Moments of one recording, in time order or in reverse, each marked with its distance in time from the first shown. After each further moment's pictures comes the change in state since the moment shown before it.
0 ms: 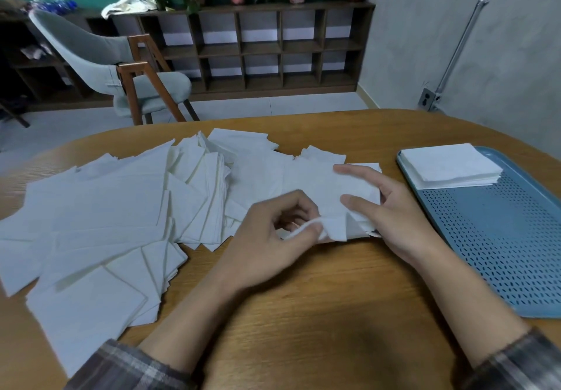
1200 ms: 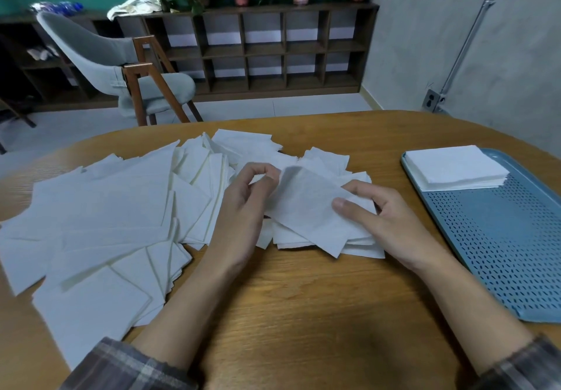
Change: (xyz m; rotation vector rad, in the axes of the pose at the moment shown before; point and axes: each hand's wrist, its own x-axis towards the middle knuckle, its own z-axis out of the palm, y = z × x) left_hand 0.009 0.000 -0.018 -0.192 0.383 -0.205; right_hand -0.007 -0.008 0.008 0.097 -0.170 0.017
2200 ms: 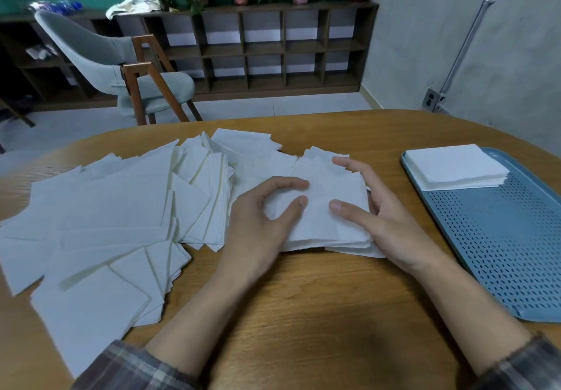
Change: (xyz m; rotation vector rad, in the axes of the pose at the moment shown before) left_hand -0.009 -0.009 0.015 0.154 -0.011 0.158; right_hand -0.001 -0.003 0.008 0.121 0.037 -0.003
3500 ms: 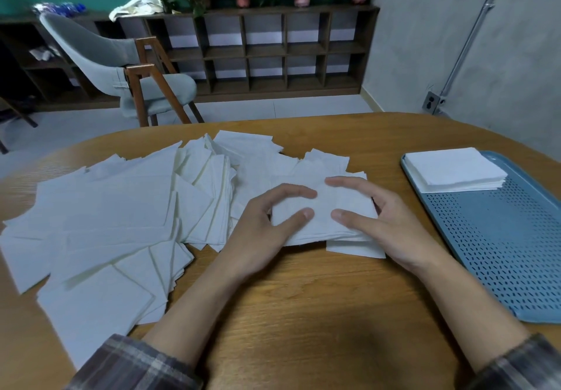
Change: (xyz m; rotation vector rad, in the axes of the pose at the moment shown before) left_hand 0.008 -0.012 -0.008 0.023 -0.266 -0.014; right_hand 0.000 0.002 -0.012 -0.273 -0.016 -0.005
